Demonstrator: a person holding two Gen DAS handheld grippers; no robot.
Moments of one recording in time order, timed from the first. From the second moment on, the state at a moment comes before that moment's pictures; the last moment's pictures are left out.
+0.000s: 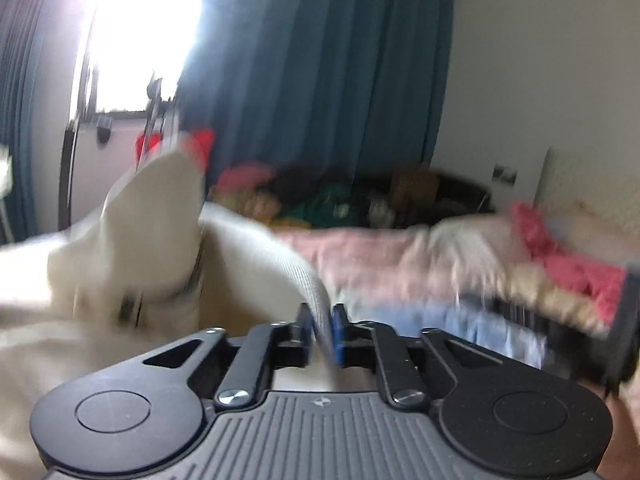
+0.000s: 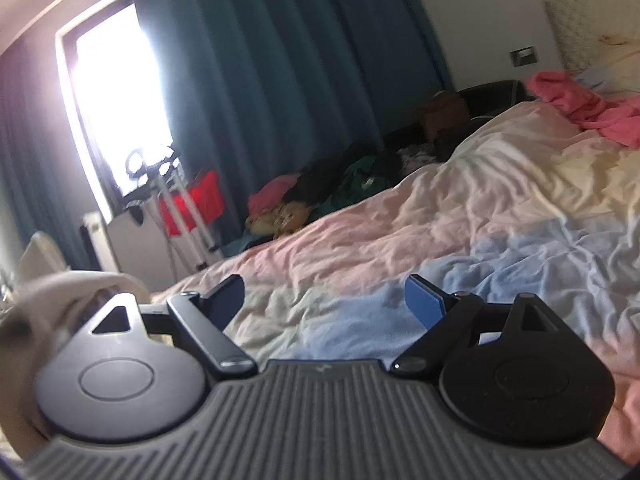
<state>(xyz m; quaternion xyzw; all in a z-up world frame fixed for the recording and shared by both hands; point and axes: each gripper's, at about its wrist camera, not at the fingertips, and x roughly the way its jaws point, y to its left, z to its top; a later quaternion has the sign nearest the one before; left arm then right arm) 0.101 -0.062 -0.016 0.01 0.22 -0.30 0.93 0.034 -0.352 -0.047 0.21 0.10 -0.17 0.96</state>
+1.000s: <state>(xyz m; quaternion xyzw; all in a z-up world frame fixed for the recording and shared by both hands) 0.081 0.034 -0.043 -0.16 0.16 -0.17 0.96 0.203 -0.323 -0.021 0.41 0.29 0.10 0.86</state>
